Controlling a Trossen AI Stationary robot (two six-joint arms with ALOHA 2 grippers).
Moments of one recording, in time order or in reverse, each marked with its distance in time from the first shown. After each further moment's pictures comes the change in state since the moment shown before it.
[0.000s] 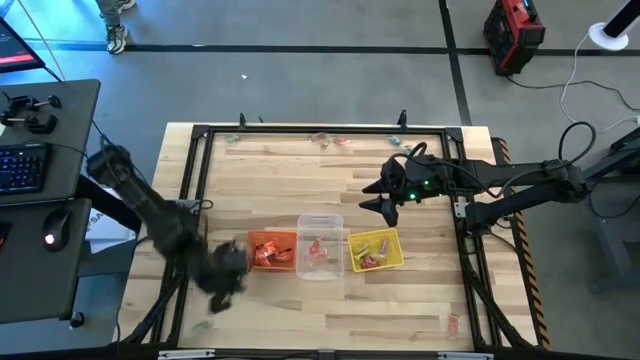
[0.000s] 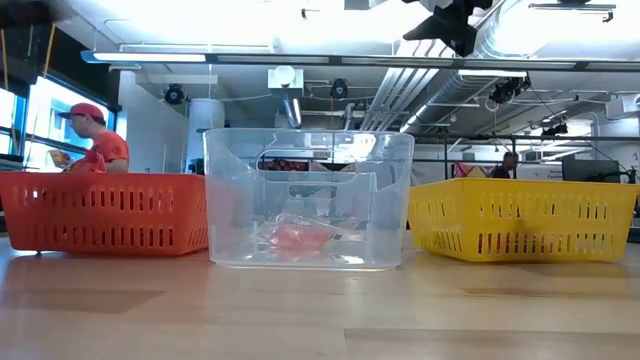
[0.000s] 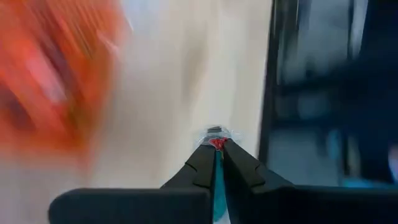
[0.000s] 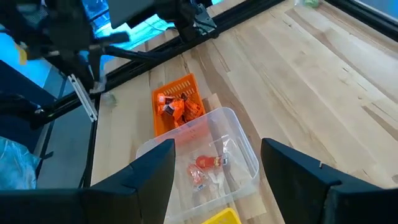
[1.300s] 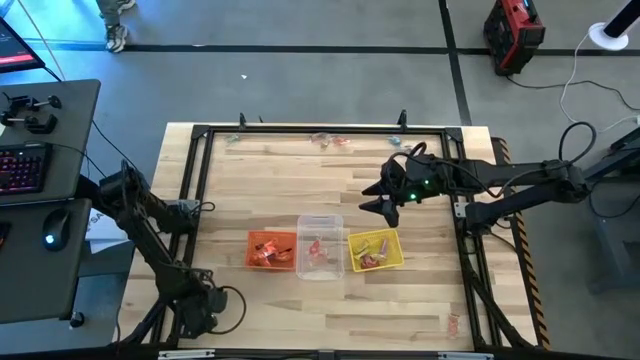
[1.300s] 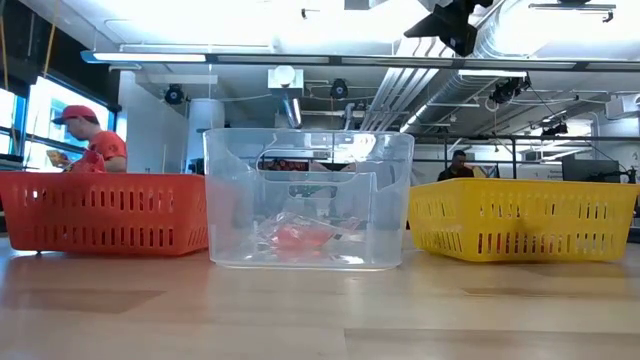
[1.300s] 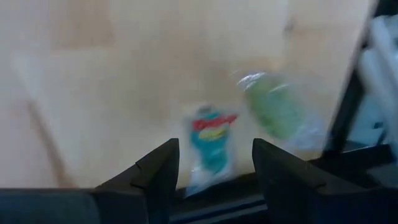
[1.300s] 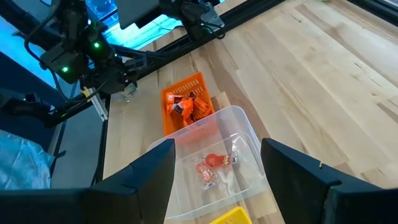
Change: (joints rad) left arm -0.301 0.327 -0.137 0.005 0.381 -0.042; right arm -0.003 0.000 0.000 0.006 -0.038 0.023
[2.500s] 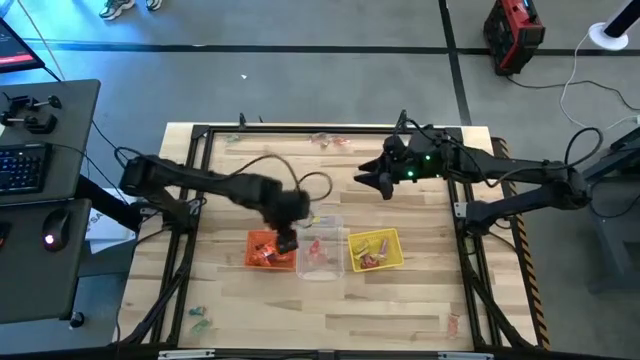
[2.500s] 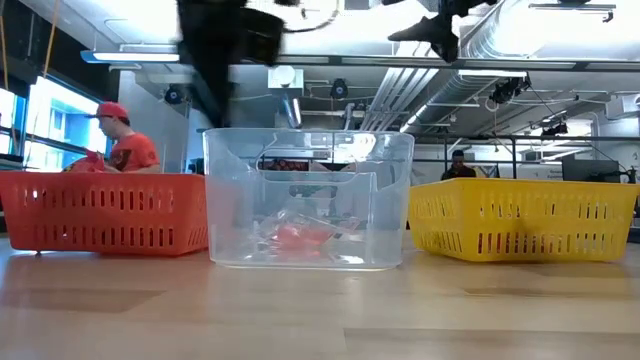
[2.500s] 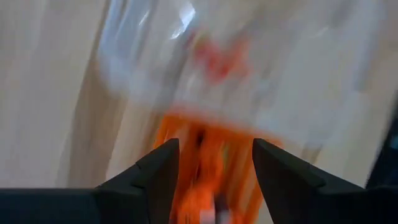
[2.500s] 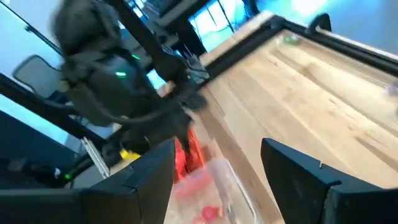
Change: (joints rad) left arm 0.961 0.056 0.422 -0.175 -0.134 0.551; right arm -0.189 0.001 0.000 0.134 -0.077 0.057
